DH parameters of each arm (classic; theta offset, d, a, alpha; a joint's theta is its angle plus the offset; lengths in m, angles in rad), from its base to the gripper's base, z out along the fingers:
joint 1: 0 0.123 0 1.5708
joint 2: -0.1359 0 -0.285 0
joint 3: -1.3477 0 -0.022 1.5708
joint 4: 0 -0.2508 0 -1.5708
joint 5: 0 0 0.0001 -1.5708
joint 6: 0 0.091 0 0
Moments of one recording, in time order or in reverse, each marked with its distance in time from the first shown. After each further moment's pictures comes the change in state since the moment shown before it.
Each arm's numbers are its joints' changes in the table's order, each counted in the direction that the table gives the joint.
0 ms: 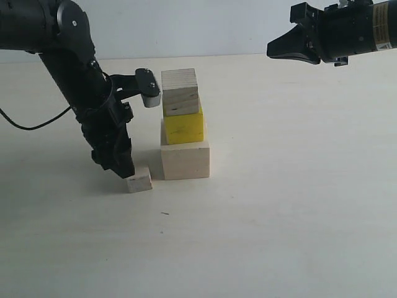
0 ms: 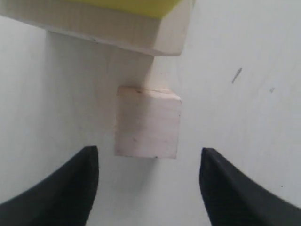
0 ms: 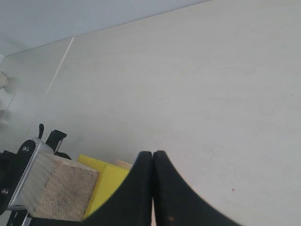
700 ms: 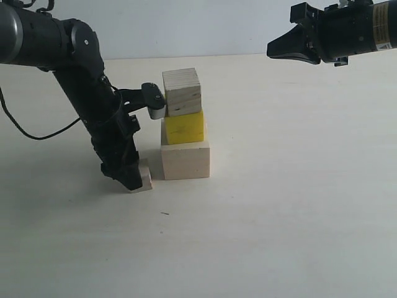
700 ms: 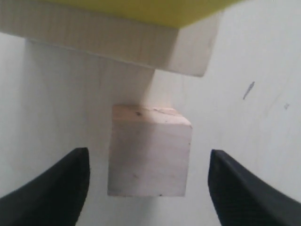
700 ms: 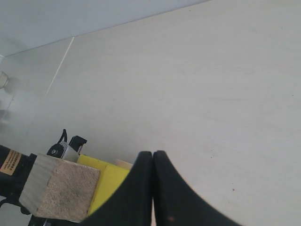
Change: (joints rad) left arm 0.000 -0.083 0.000 0.056 0.031 0.040; right arm 0.000 0.000 0.000 0.000 0.000 0.000
